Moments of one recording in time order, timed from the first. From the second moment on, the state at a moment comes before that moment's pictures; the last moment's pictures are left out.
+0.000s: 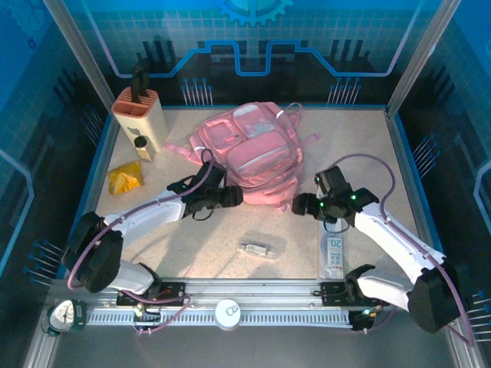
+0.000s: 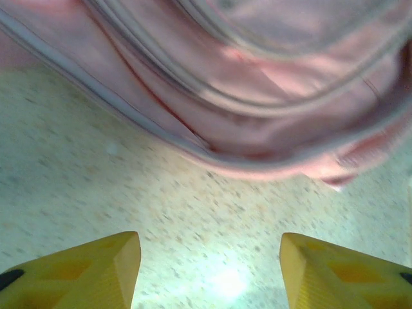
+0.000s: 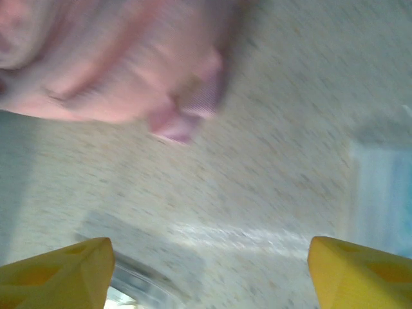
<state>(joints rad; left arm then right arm) -0.61 1.41 0.86 -0.35 0.06 -0.68 0.42 1.10 0.76 -0.77 -0.12 0.65</state>
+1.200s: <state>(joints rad) -0.73 1.37 0.77 -0.21 0.04 -0.87 0.49 1.33 0.63 -0.33 -0.15 0.89</state>
